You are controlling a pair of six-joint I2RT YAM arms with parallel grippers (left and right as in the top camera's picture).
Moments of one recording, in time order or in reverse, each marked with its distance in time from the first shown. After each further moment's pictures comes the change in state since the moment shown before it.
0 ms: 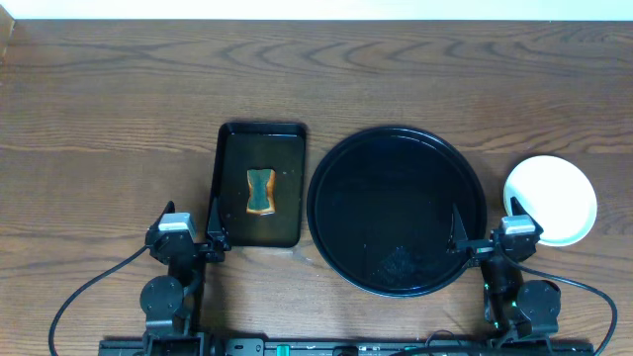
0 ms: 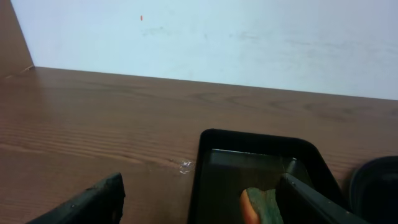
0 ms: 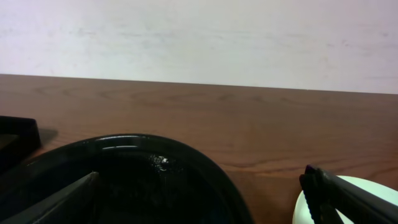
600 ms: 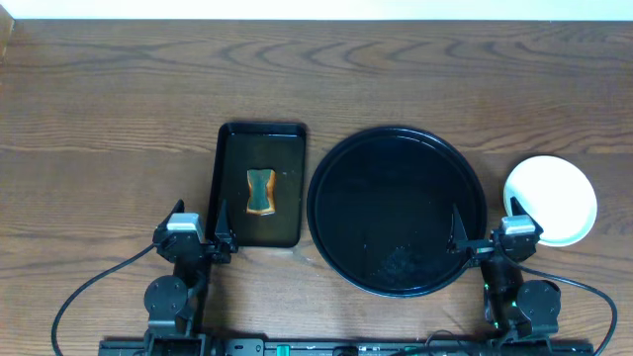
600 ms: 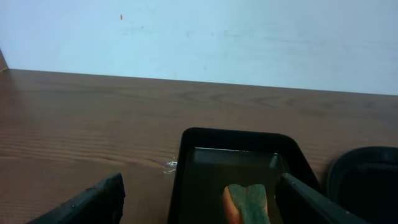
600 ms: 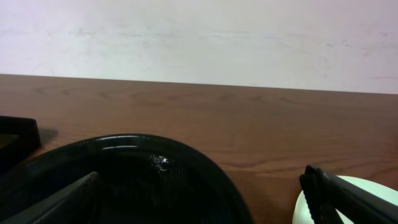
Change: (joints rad) left arm -0.063 0.000 0.000 0.000 0.000 -0.003; right arm 0.000 0.000 0.000 0.000 0.000 0.000
